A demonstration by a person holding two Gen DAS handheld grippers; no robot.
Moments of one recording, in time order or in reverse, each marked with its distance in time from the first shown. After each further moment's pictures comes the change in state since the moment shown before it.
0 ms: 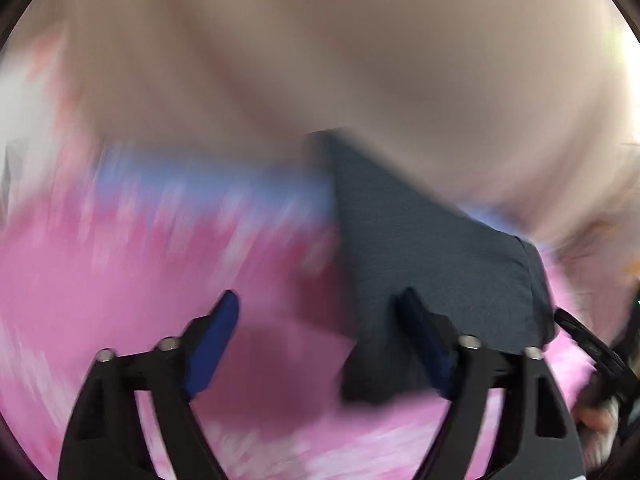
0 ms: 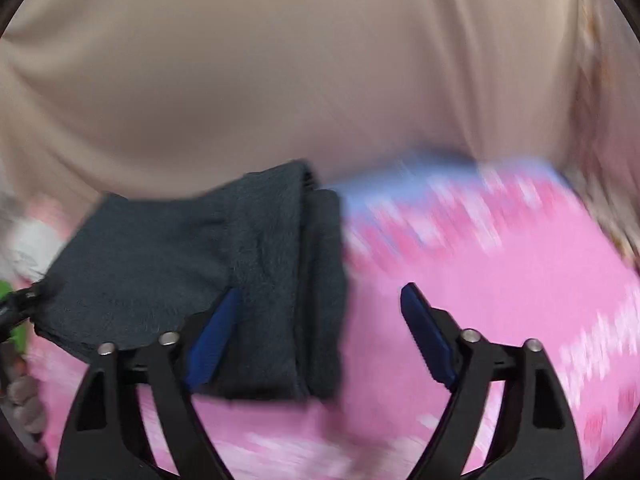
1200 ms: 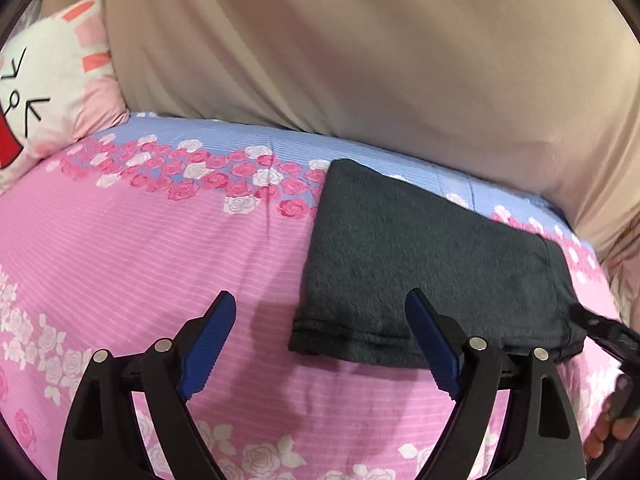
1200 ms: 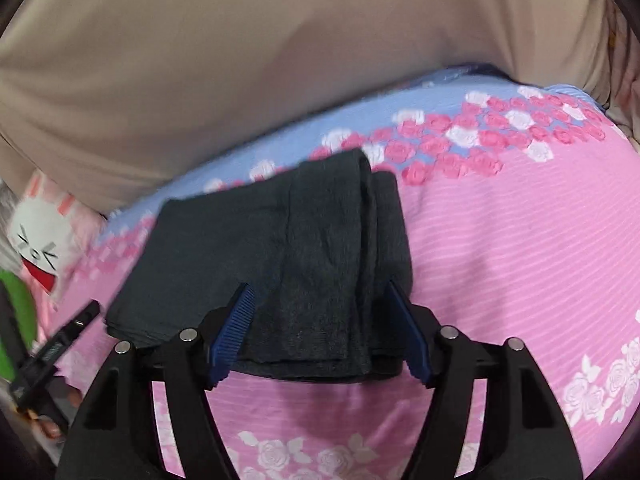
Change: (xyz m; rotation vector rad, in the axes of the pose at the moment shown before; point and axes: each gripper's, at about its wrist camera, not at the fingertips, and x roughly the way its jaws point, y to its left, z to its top) left arm 0.027 -0.027 -0.033 0.013 -0.130 0.104; right arm 0.056 0.040 -0.005 -0.040 0.109 0.113
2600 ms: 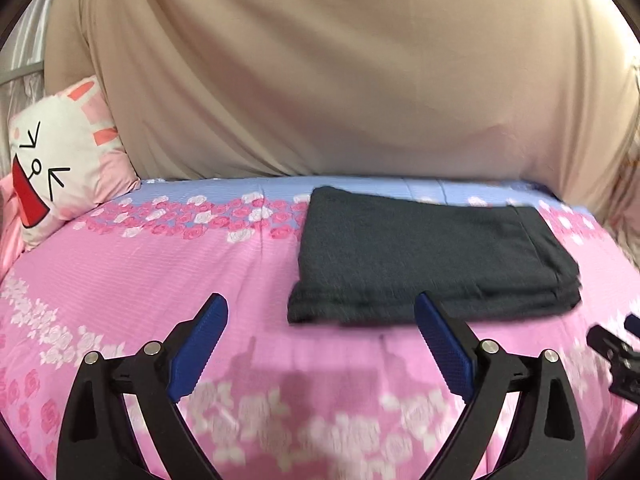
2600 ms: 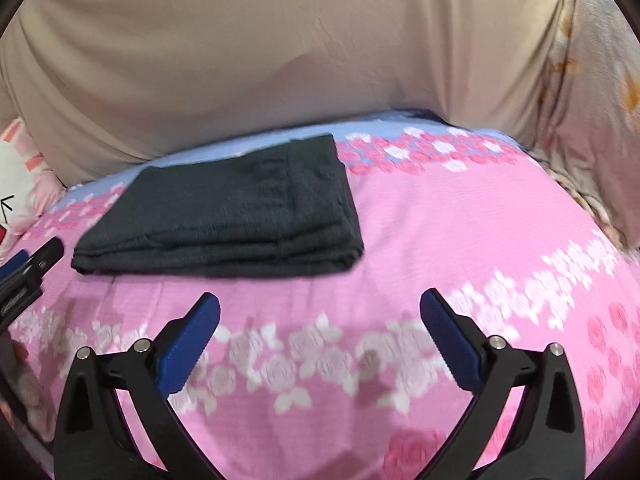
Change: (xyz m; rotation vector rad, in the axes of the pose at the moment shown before) left arm -0.055 -0.034 -0.050 0.187 -0.184 0.077; right arm -0.081 0.022 -0.091 -0.114 -0.215 -0.257
